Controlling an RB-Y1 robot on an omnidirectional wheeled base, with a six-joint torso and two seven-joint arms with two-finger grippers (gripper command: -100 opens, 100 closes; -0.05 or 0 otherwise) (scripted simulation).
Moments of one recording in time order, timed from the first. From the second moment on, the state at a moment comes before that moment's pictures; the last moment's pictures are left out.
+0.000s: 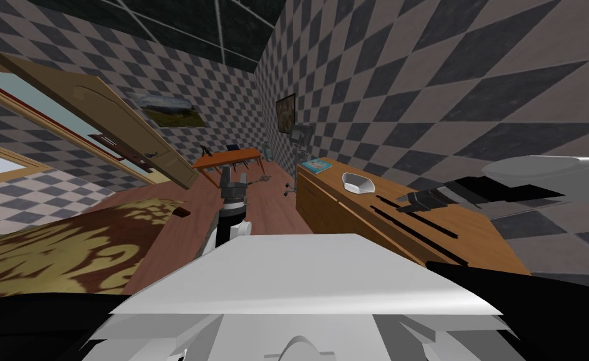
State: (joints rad) left arm 0.46 0.04 0.03 -2.21 -0.07 -0.53 0.14; right arm -0.55 -1.79 1.01 -0.94 0.75 -1.33 -0.15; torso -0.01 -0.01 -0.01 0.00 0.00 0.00
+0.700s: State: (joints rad) left arm 0.46 0.04 0.03 -2.21 -0.07 -0.53 0.14; right arm -0.55 -1.79 1.11 -0.87 0.82 -1.34 -0.17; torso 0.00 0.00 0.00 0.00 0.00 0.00
